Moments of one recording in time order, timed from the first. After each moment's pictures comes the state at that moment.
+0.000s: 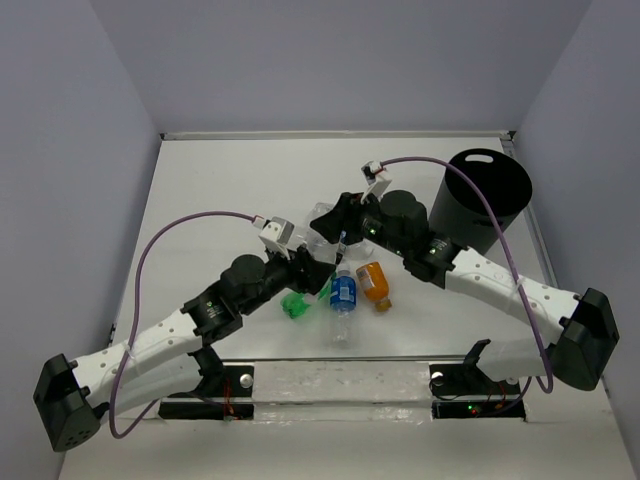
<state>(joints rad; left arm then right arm) -0.93 0.79 0.51 0.12 -0.11 -0.54 0.85 1.30 1.04 0.06 -0.02 0.63</state>
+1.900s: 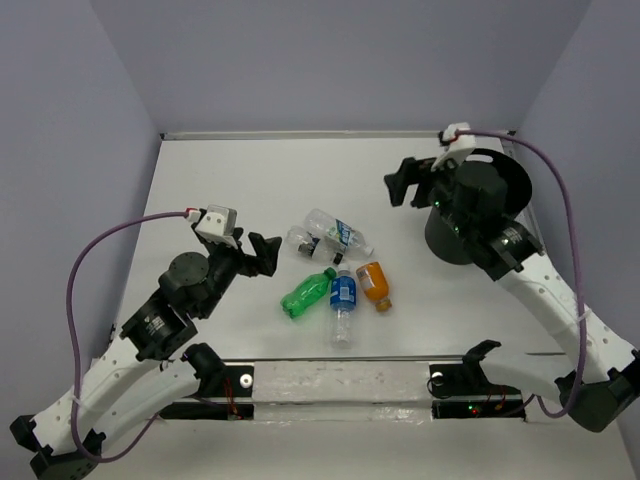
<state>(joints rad) -0.80 0.54 0.75 -0.32 -0.37 -0.26 0.52 1.08 1.22 -0.26 0.22 0.21</state>
